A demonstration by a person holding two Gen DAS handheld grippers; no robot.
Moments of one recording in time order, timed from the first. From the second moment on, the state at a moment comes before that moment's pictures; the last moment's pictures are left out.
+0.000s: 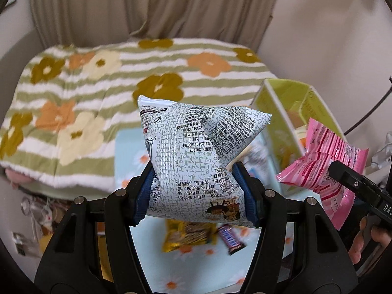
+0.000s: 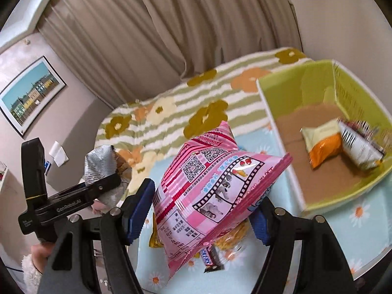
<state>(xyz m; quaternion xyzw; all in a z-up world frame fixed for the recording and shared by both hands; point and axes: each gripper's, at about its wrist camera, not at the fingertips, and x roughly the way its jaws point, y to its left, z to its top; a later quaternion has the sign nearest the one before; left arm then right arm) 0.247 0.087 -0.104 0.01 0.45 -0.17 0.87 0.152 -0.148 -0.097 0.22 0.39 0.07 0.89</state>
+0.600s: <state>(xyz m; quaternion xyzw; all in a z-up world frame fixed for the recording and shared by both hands) 0.230 -0.177 -0.097 0.04 0.44 -0.21 0.87 0.160 -0.336 -0.081 0.16 0.37 0.08 0.91</state>
